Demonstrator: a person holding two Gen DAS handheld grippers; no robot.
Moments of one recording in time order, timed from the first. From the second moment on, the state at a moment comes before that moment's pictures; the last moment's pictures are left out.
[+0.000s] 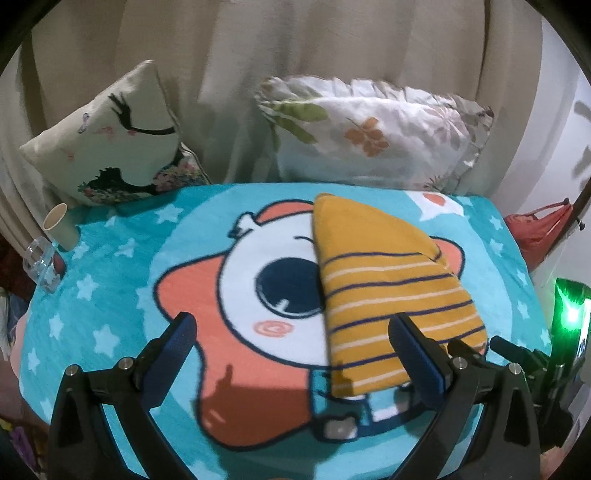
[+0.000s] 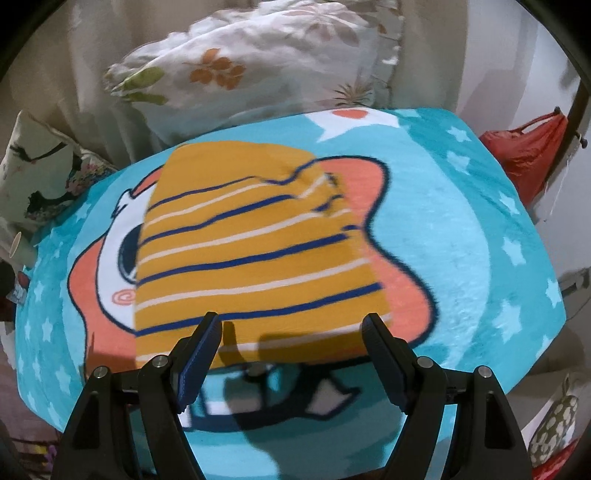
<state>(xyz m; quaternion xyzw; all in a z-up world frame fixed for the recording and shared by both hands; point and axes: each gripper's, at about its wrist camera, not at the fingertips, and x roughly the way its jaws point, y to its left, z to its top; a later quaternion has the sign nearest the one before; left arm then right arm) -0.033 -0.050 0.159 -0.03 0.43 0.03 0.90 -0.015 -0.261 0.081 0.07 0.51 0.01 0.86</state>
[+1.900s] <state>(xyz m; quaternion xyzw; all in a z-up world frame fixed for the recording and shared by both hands) -0.010 -0.224 0.128 0.01 0.50 0.01 0.87 -0.030 -0.413 0.087 0.01 0.44 0.00 0.90</state>
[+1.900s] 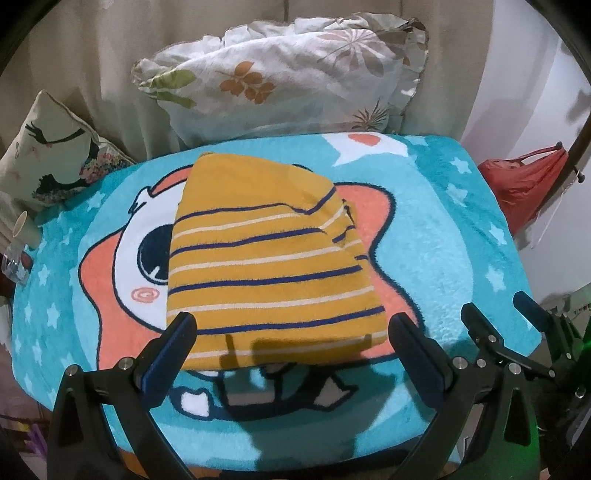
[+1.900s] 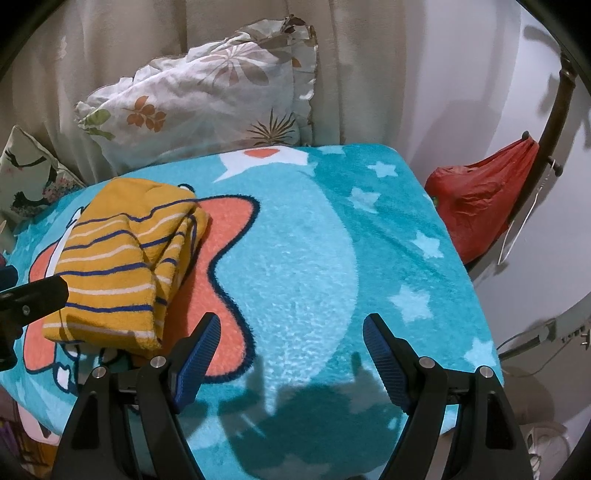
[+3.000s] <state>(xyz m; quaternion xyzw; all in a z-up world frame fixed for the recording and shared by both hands) 0.000 -0.187 0.105 -0.04 0.54 0.05 0.84 -0.007 -0.378 0.077 -0.02 0.45 0.04 0.89</state>
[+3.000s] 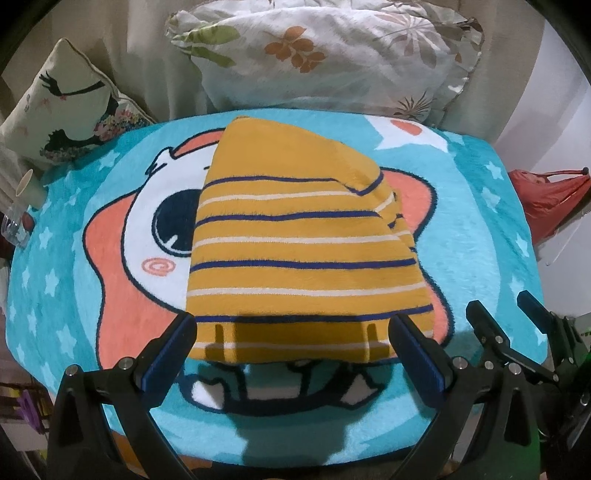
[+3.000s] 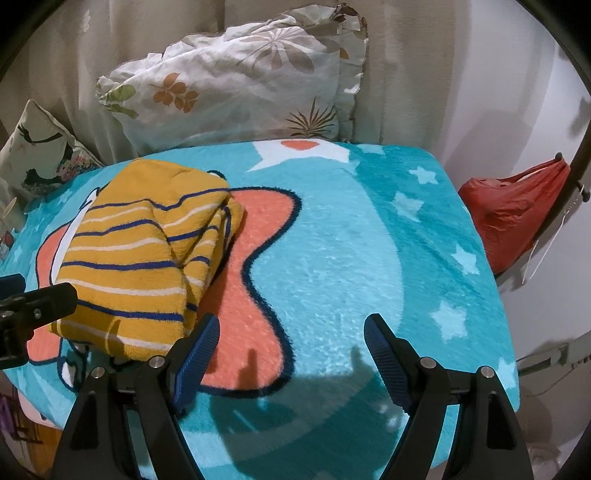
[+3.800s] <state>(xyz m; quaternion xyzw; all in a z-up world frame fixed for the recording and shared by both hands) -0.006 -0.170 0.094 -0.07 0.55 0.07 0.83 -0.005 -0.369 0.071 -0.02 0.46 0.07 0.89</state>
